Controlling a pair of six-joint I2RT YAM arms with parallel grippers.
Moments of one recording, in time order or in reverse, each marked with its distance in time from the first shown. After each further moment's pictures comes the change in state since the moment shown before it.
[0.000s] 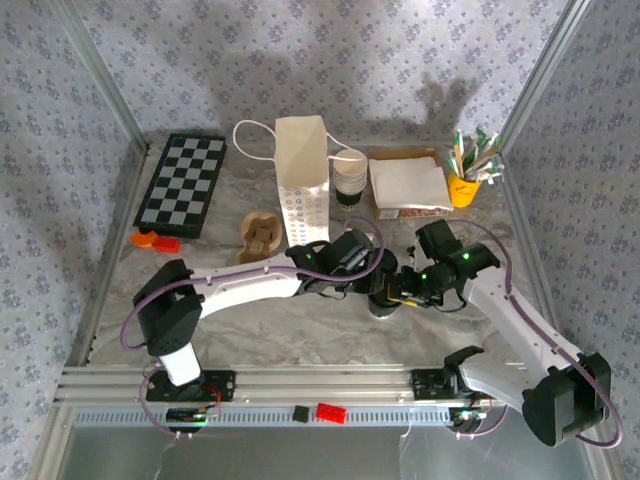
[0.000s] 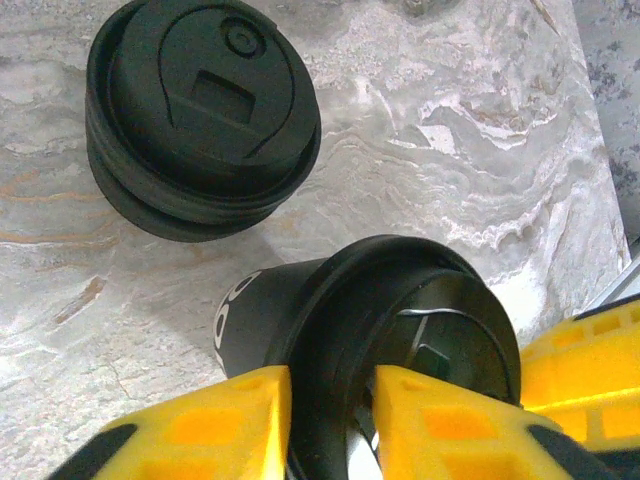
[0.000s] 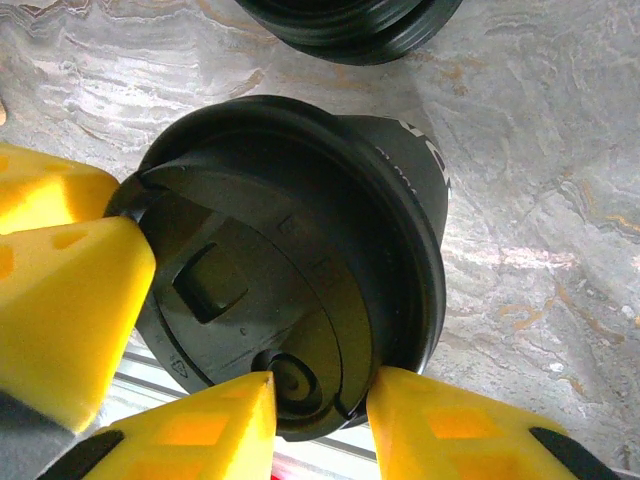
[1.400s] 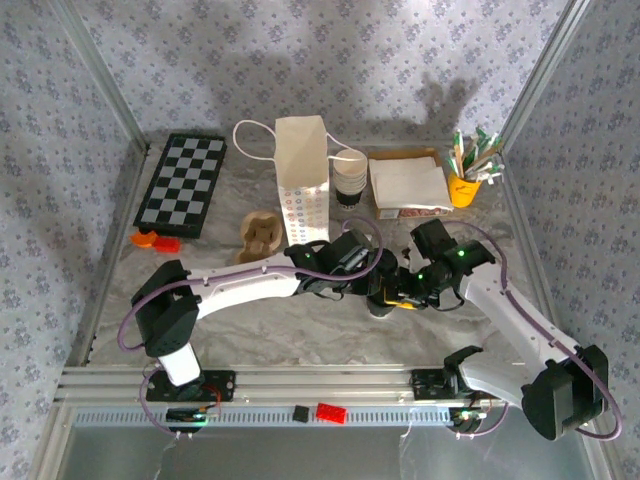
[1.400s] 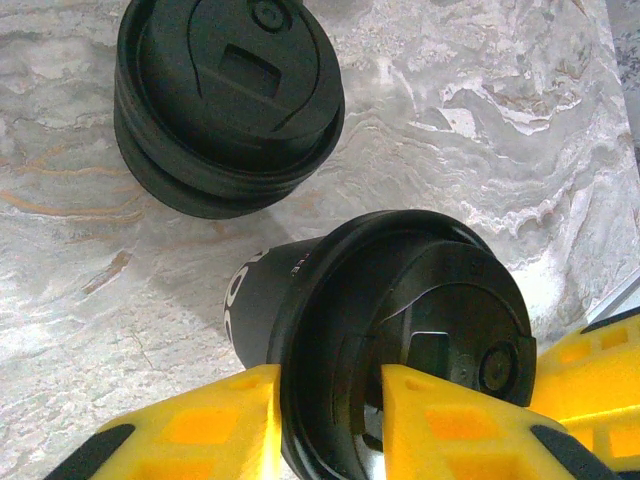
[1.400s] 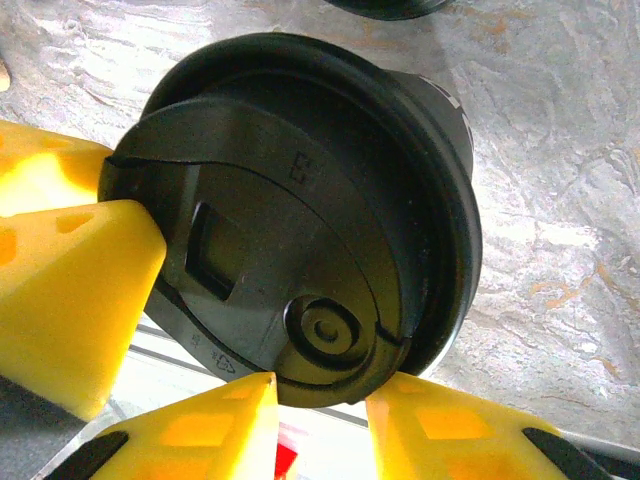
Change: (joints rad) left arm -0.002 -0.014 0.007 -0.061 -0.006 -0.002; right arm 0.026 0.046 0.013 -0.018 -0.037 0.007
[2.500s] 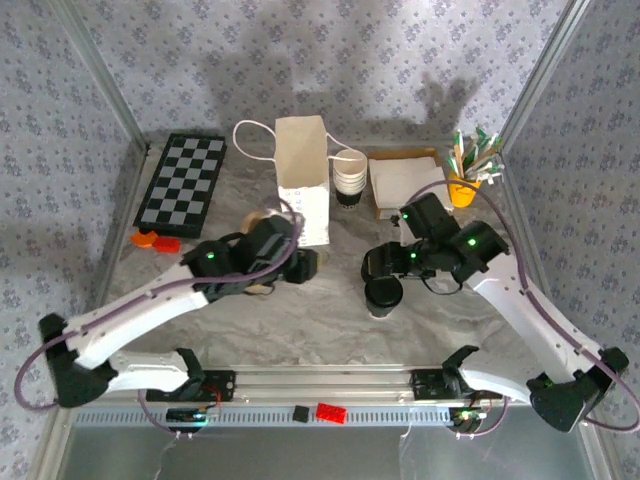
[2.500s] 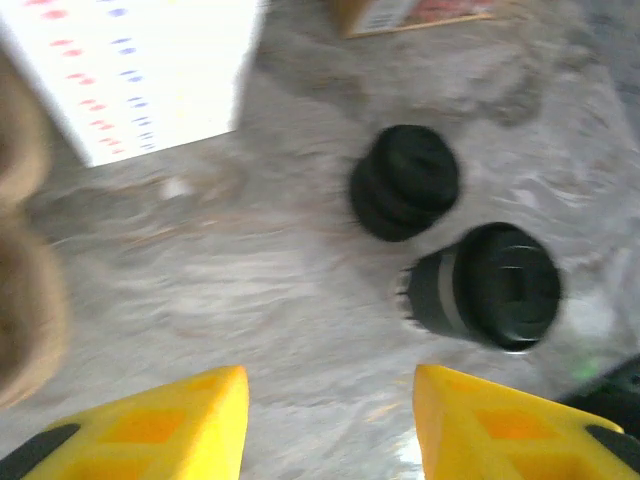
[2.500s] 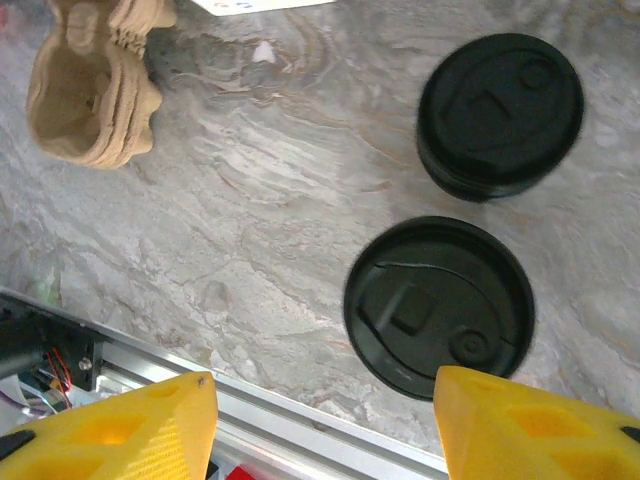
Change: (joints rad) left arm 0.146 -0.560 -0.112 -0.417 -0.227 0.113; right arm 0.217 0.037 0.385 -0.073 0.239 -0.018
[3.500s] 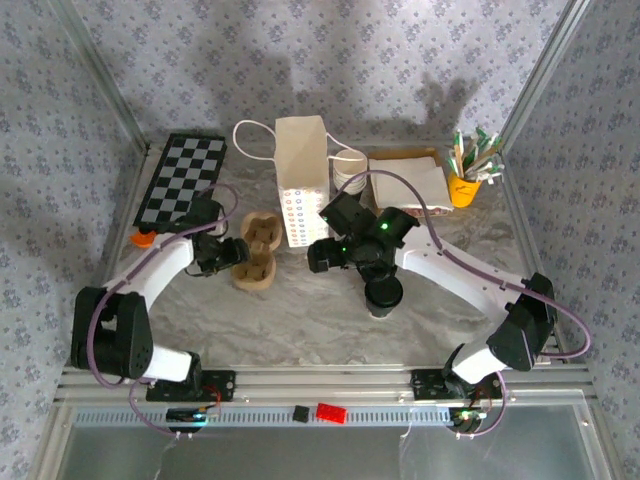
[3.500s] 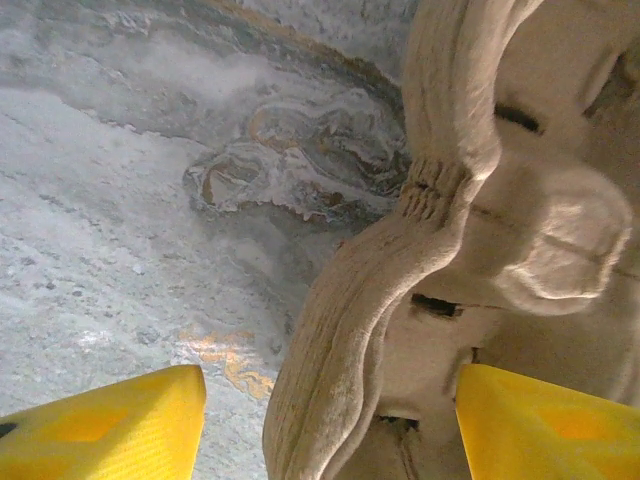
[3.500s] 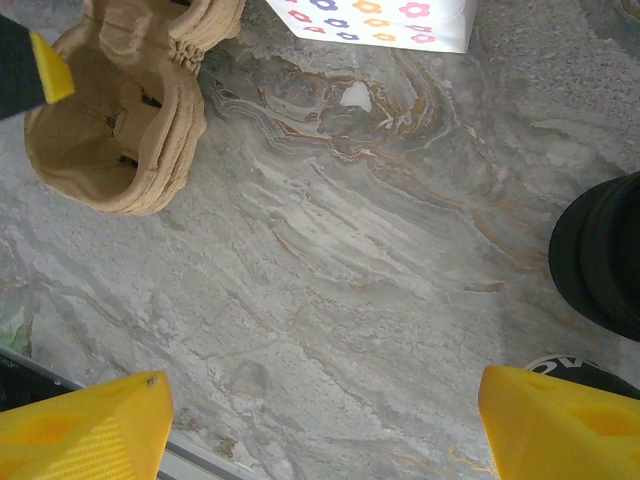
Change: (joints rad) left arm 0.761 0.256 -0.261 0.114 0.333 0.231; right arm 0.236 0.363 0.148 0.192 0.155 0.085
